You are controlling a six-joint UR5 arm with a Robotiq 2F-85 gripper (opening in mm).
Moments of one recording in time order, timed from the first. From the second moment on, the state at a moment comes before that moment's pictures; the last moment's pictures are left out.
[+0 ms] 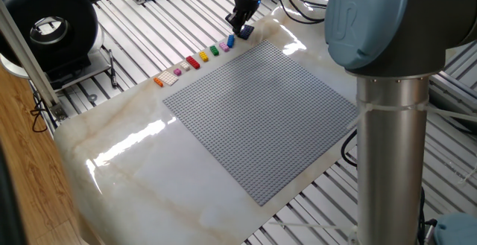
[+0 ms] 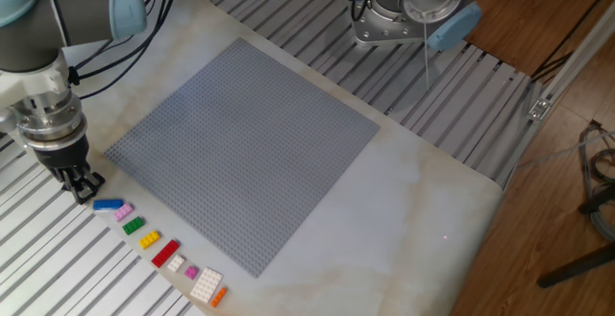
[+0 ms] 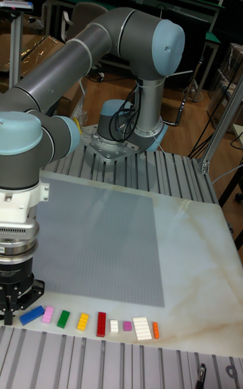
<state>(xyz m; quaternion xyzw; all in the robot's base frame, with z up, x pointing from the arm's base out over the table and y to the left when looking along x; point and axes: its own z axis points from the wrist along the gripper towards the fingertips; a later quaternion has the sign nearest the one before) 0.765 -0.163 0.005 -0.05 0.99 0.03 0.13</state>
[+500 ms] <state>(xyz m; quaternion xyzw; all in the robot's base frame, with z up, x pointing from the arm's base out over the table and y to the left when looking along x) 0.757 -0.169 0.006 -0.06 0.99 0.04 0.12</state>
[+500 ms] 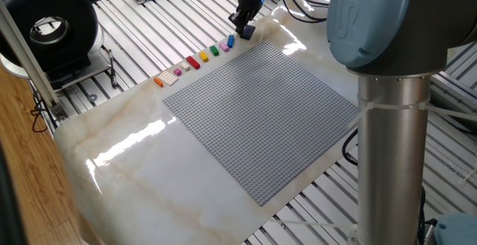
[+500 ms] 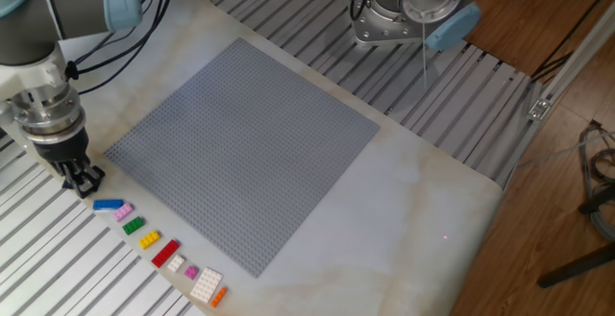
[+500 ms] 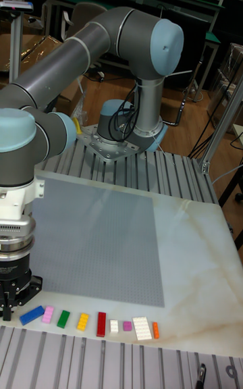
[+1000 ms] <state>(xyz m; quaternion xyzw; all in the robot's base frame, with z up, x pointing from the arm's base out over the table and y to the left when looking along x) 0.762 -0.182 0.007 -0.07 0.99 0.02 0.12</state>
